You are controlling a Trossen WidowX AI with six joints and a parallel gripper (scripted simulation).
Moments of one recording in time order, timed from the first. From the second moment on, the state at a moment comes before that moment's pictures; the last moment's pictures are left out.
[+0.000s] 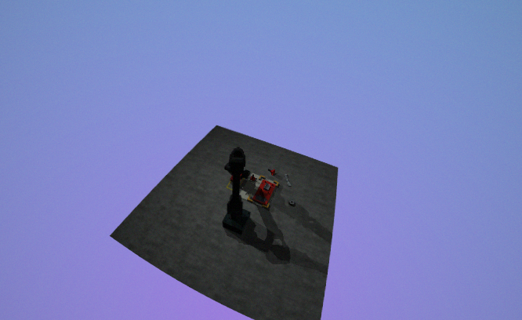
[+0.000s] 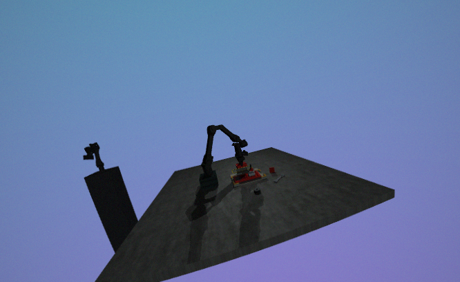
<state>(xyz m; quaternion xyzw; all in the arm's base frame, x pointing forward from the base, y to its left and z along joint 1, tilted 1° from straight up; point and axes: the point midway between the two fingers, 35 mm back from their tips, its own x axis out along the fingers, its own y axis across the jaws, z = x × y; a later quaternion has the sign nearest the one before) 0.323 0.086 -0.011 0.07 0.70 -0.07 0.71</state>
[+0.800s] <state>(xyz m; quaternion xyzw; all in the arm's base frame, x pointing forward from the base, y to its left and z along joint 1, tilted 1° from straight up) 0.321 0.086 -0.023 0.07 0.70 -0.07 0.71</state>
